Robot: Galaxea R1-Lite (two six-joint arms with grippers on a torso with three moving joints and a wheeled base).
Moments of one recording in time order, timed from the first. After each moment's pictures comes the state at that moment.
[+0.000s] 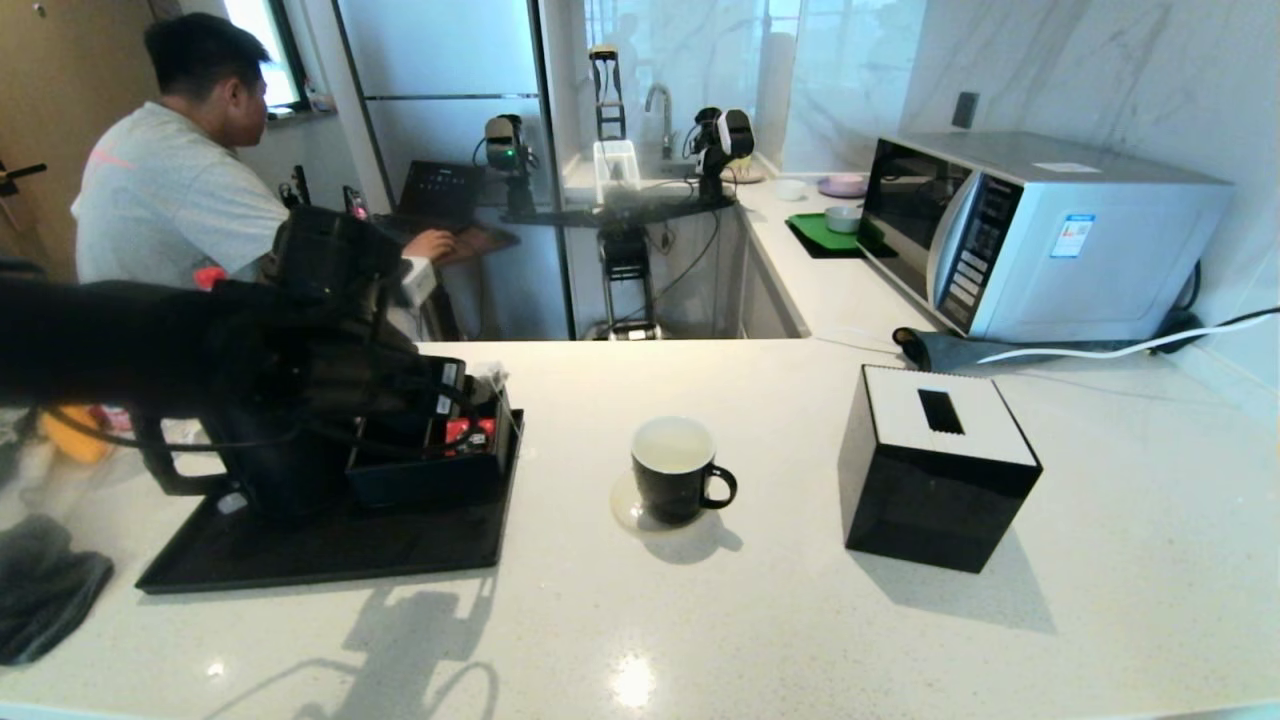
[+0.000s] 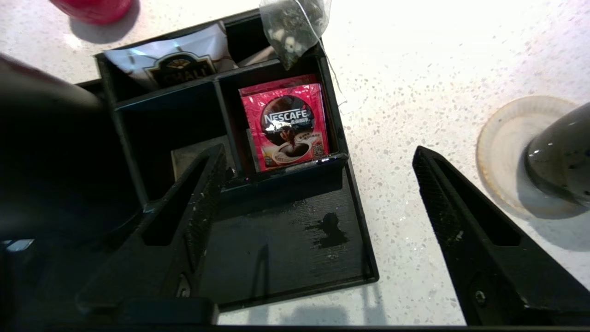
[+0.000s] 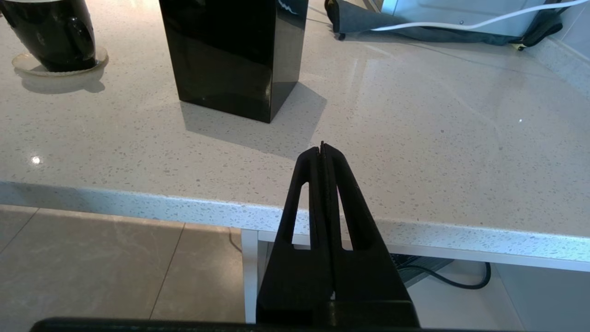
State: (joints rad) left arm -0.27 1.78 -1.20 0.09 0.15 -0.08; right arm 0.01 0.00 0.00 0.00 0.02 -0.10
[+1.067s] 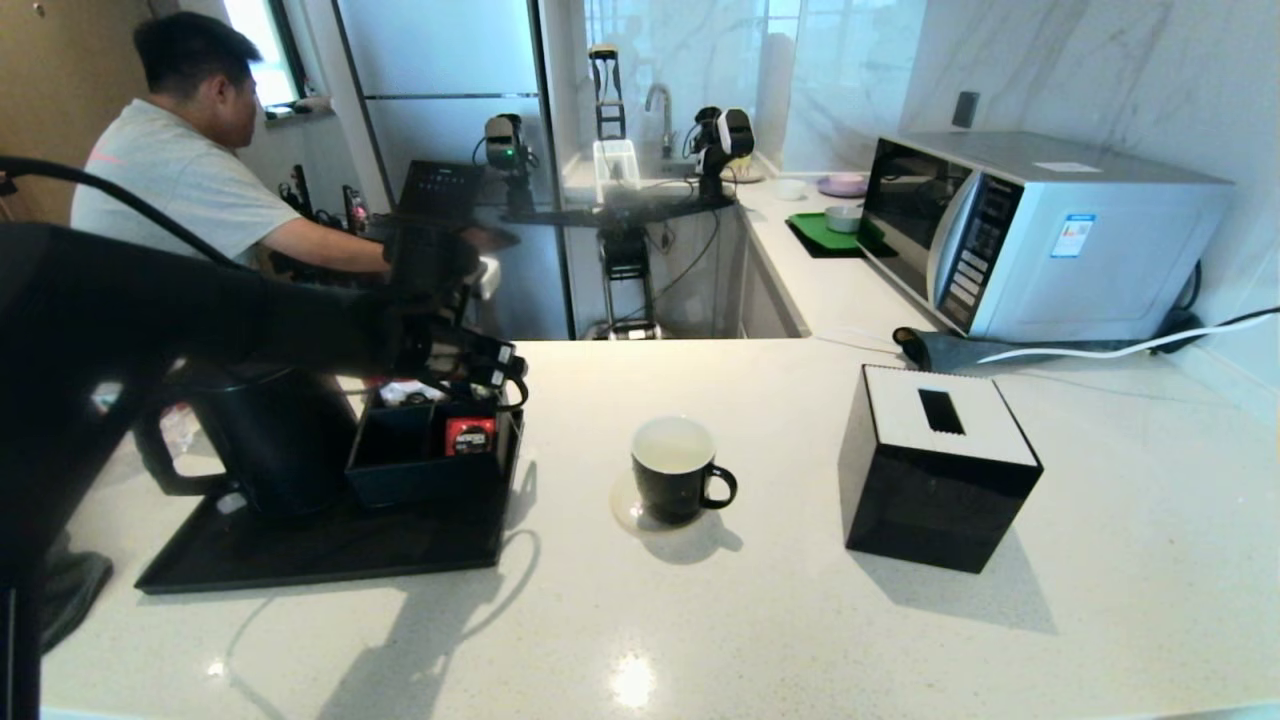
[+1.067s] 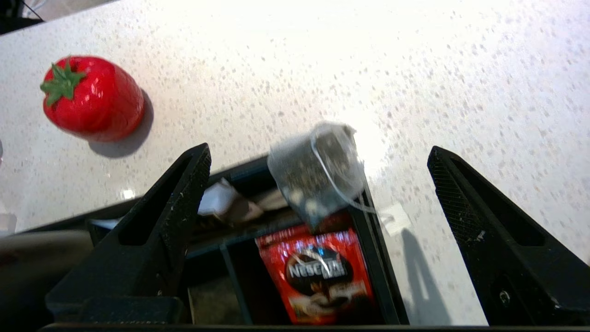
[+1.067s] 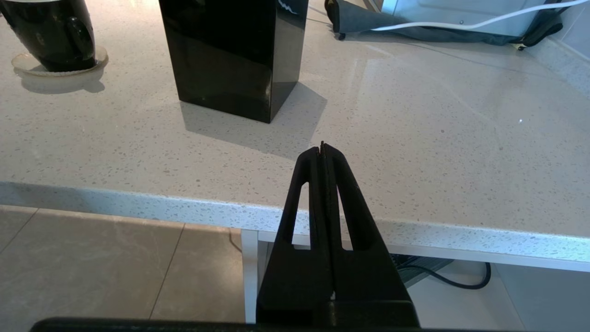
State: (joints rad) left arm -0.24 2.13 -1.54 0.01 0.20 0.09; right arm 0.01 0.00 0.00 0.00 0.02 -0.10
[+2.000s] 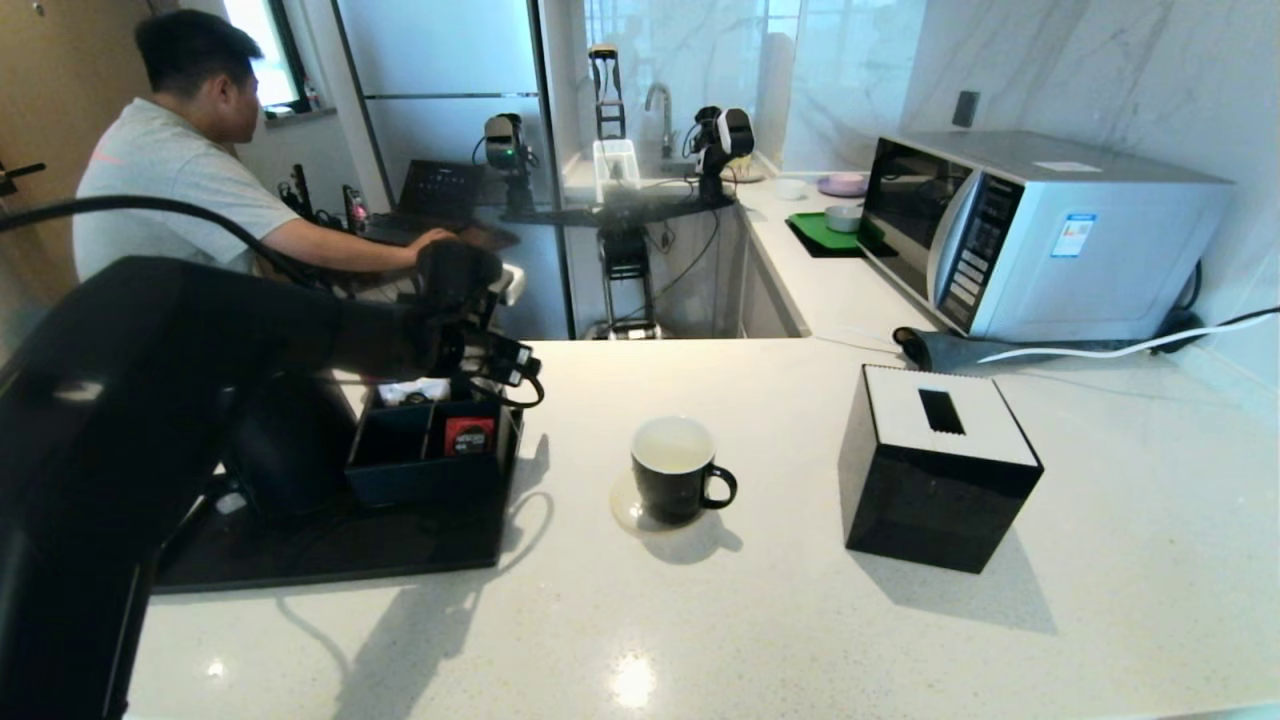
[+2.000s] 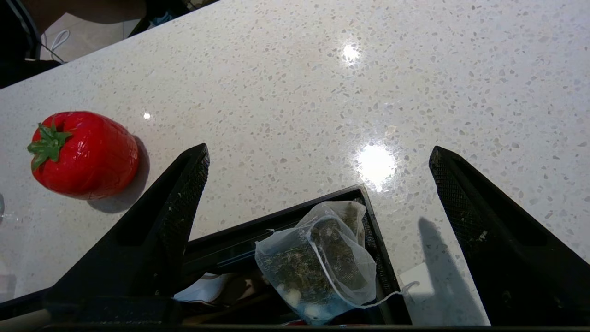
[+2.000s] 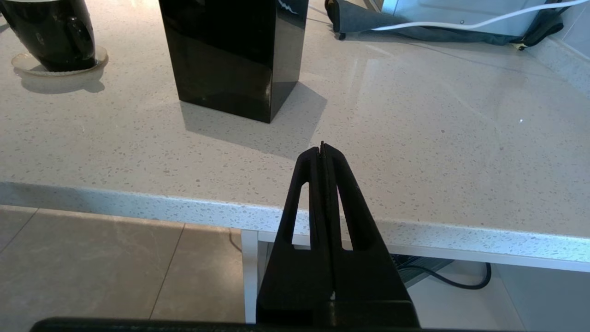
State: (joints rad) left arm -0.23 2.29 -1.70 -0.02 0.20 0.18; right arm 0.01 0.00 0.00 0.00 0.02 -0.10
